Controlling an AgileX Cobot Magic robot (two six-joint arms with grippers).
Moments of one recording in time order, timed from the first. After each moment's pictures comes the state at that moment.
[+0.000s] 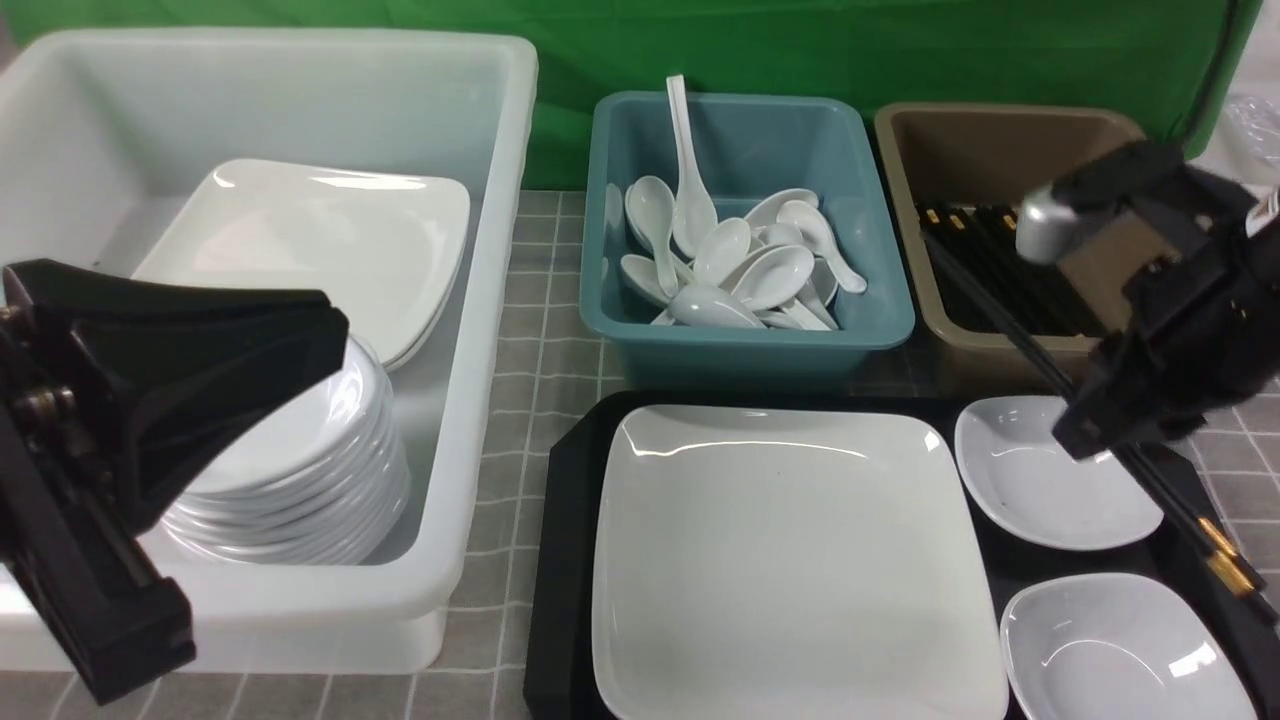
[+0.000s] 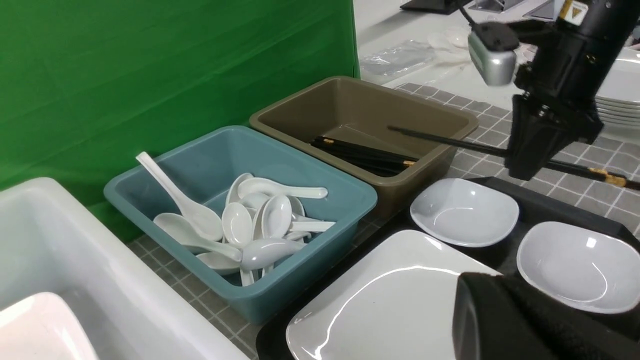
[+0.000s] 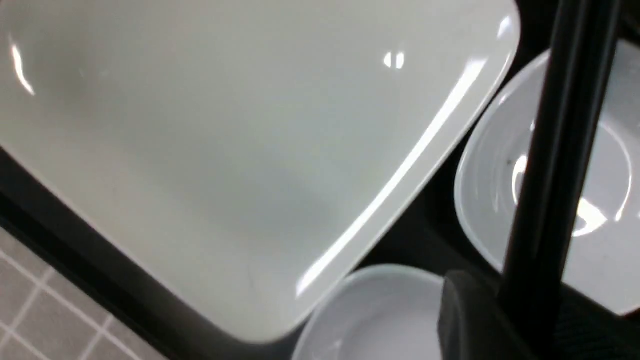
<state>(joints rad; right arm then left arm) 0.19 1.54 -1.31 0.22 1.01 -0.46 -0.35 0.65 -0.74 -0.80 0.54 0.92</state>
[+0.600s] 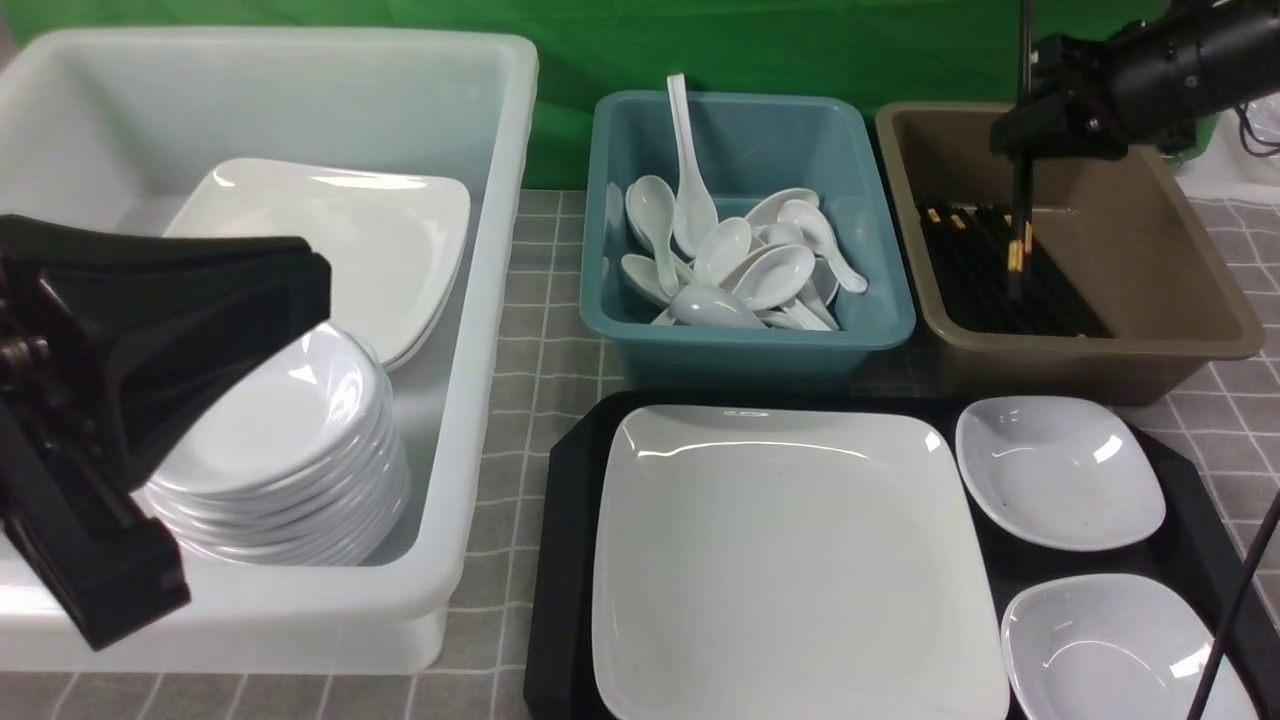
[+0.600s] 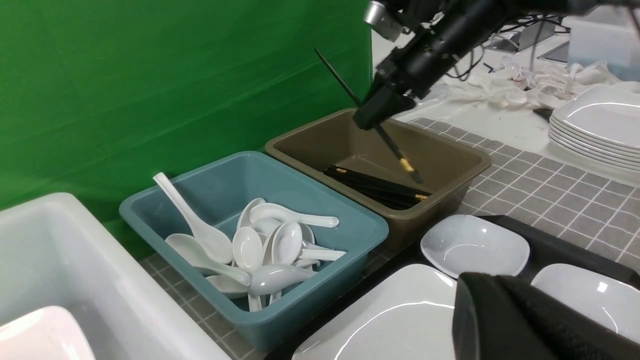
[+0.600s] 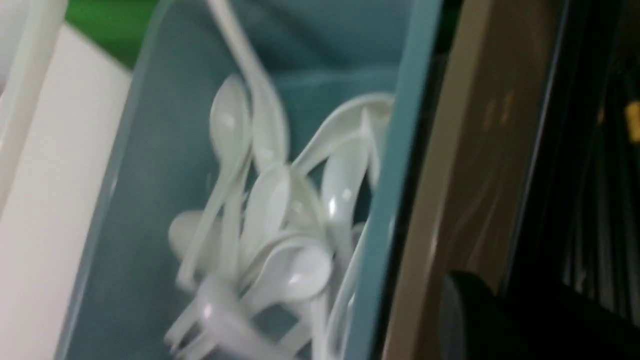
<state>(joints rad) -0.09 2.22 -2.11 0.71 0.88 -0.33 -0.35 0.65 -0.74 -0.85 0.50 0.92</state>
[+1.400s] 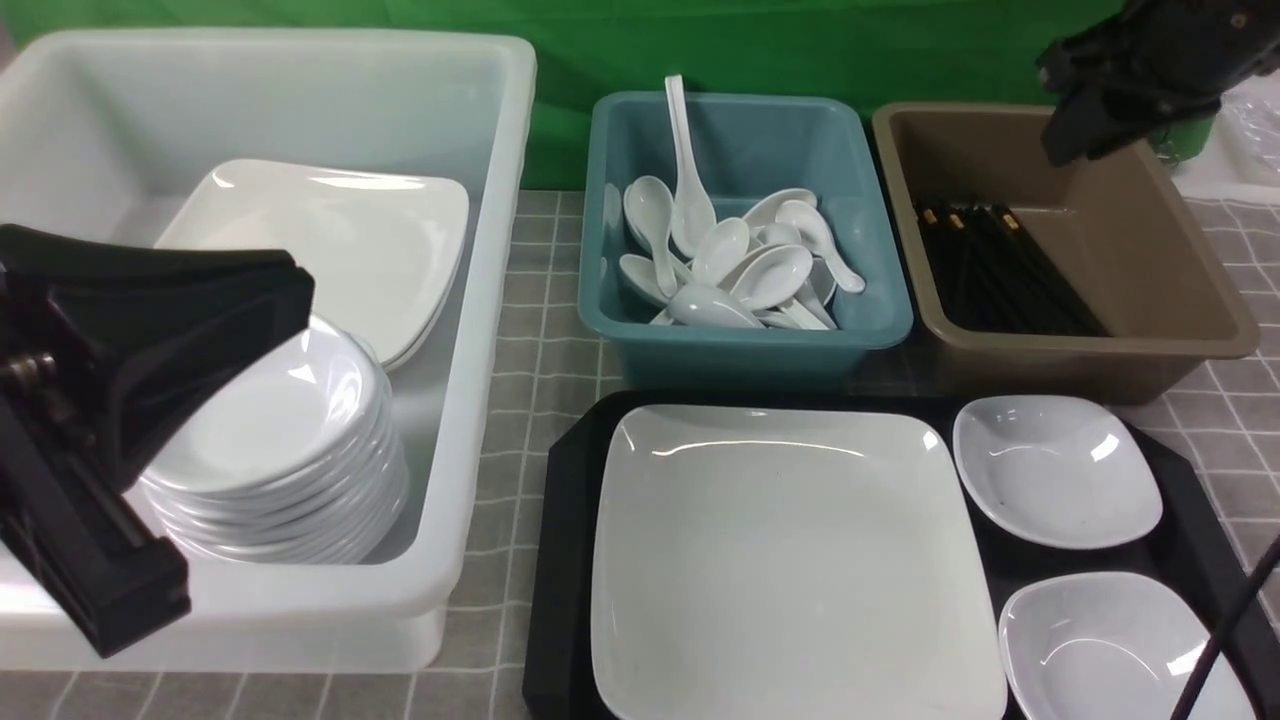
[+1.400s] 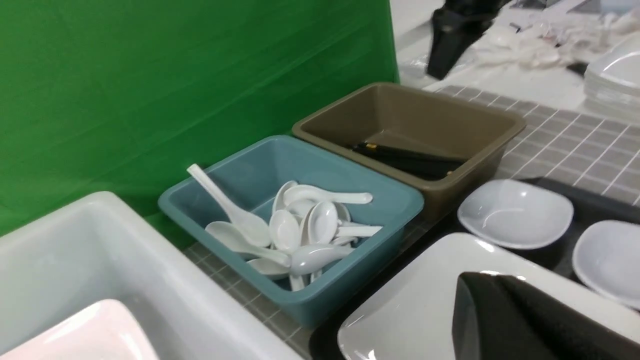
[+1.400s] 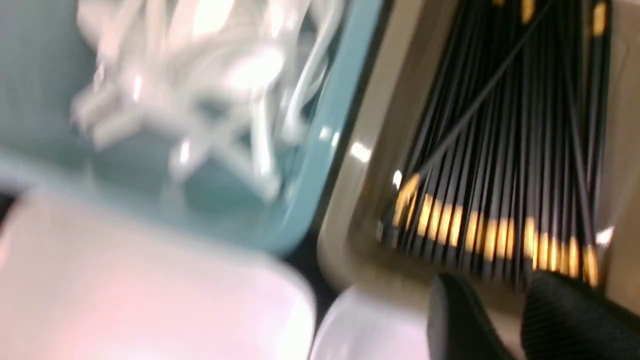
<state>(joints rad) 0.16 1.86 -1.93 0.08 1.16 -0.16 -0.35 0.65 -0.74 -0.71 0.49 0.92</state>
